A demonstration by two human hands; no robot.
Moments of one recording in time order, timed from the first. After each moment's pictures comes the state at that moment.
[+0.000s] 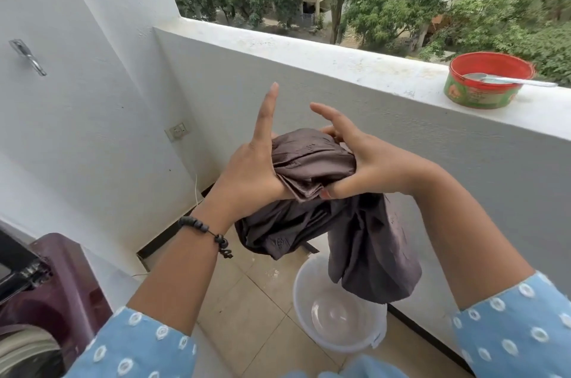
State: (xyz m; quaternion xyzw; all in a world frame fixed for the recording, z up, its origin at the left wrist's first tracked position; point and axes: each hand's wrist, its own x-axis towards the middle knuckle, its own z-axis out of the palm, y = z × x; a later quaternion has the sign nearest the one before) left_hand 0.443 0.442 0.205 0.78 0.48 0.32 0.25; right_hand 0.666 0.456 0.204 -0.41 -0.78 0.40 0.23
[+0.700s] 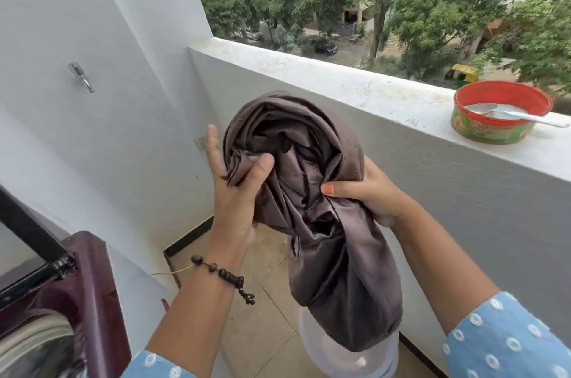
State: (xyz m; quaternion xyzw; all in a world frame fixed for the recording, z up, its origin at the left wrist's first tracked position) left_hand 0.490 0.443 0.187 0.42 0.41 0.68 0.44; right_hand 0.692 0.495 0.157 -0.29 -0.58 0.63 0.43
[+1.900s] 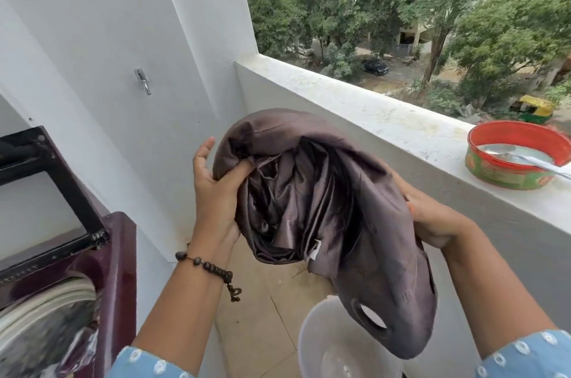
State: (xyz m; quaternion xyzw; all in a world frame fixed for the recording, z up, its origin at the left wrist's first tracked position) left_hand 0.501 0.432 0.221 0.31 0.46 0.76 0.34; right_hand 0.775 0.525 0.156 -0.18 -0.64 0.69 0.29
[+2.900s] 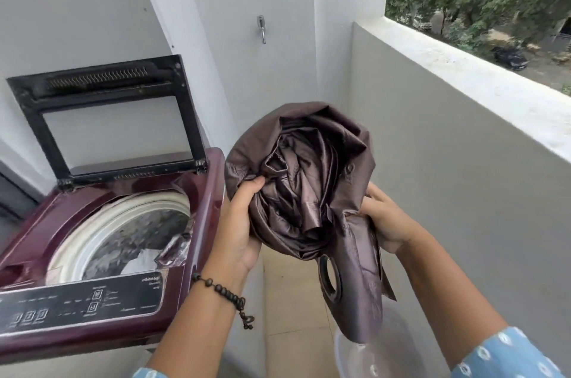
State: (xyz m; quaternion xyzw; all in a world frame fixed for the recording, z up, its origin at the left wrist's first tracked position) left_hand 0.414 0.338 0.162 0.12 0.51 0.77 0.37; right_hand 0.566 0.492 0.132 -0.14 -0.56 0.80 0.20
